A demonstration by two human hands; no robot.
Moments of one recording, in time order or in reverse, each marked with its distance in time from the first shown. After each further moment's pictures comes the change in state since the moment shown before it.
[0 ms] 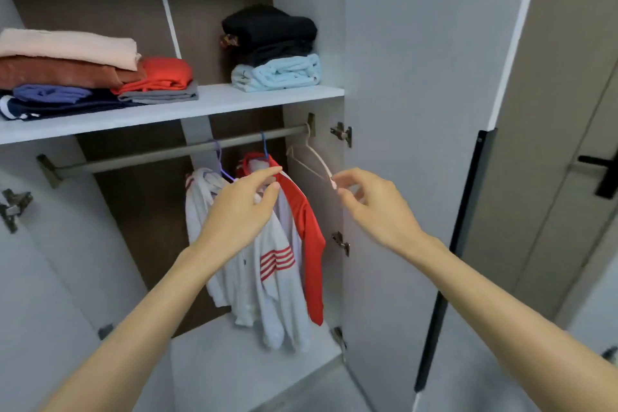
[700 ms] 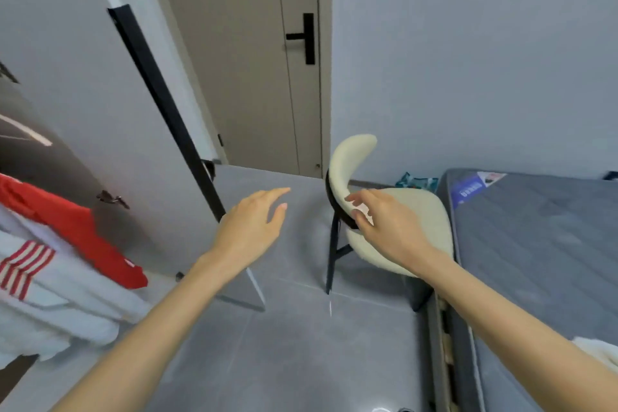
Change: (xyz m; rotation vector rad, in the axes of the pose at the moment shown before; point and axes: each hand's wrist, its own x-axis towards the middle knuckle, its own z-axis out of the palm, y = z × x) left_hand -0.177 0.205 0.245 -0.089 -0.739 0.527; right_hand -0.392 0.129 -0.157 -0.468 0.135 0.751
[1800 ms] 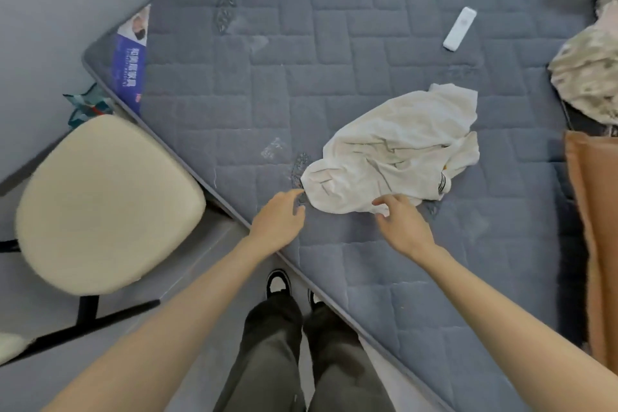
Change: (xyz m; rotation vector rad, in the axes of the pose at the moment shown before) left_hand 0.067 0.371 0.571 0.002 -1.115 0.612; right_hand -0.348 0.451 0.033 0.206 0.095 1.547
